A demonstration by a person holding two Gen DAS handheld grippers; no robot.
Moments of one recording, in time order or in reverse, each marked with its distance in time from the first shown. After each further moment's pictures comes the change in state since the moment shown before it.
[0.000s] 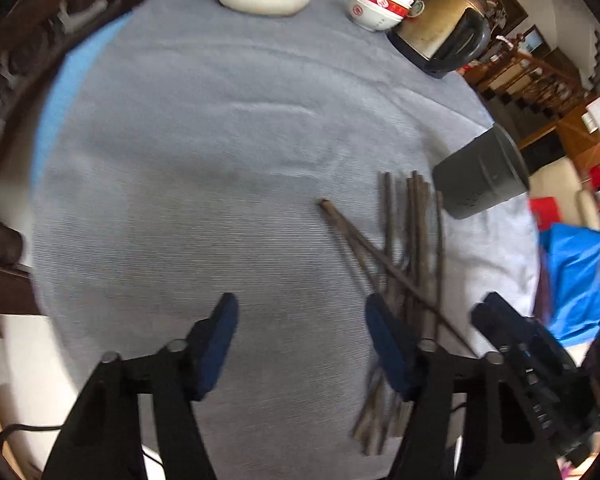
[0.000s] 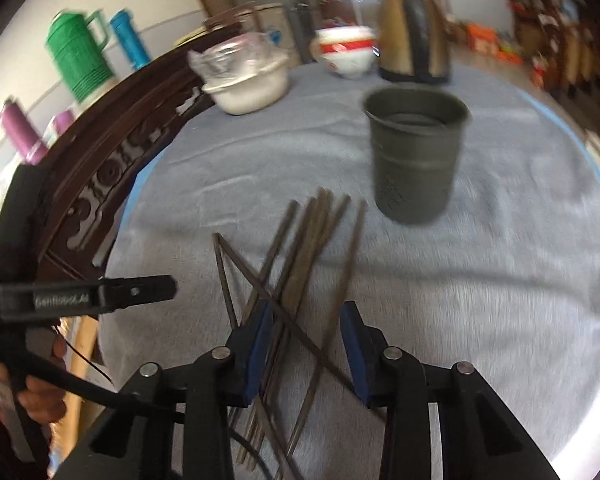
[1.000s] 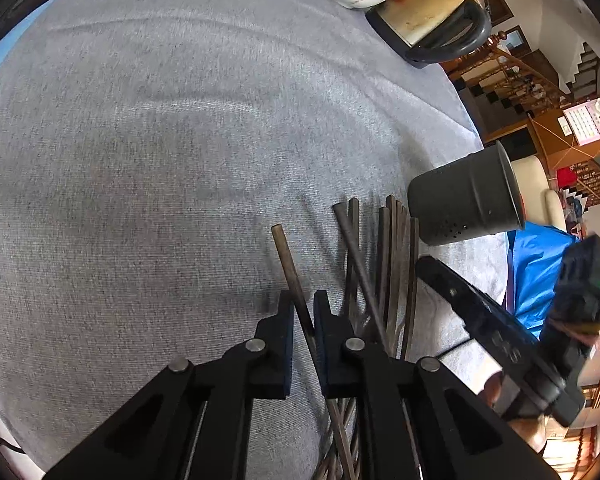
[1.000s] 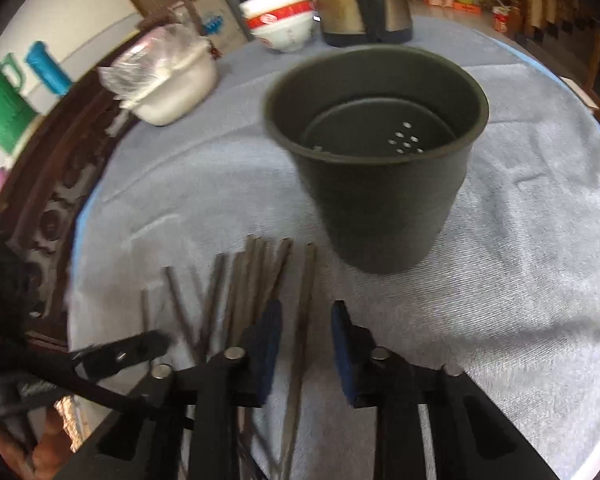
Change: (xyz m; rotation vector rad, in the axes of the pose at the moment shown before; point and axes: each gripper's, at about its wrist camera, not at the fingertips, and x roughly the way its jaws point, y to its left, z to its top) left arm 0.058 -0.018 0.053 0.001 0.086 -0.149; right arm 0.077 -0.047 0.058 0.229 0.131 -0.068
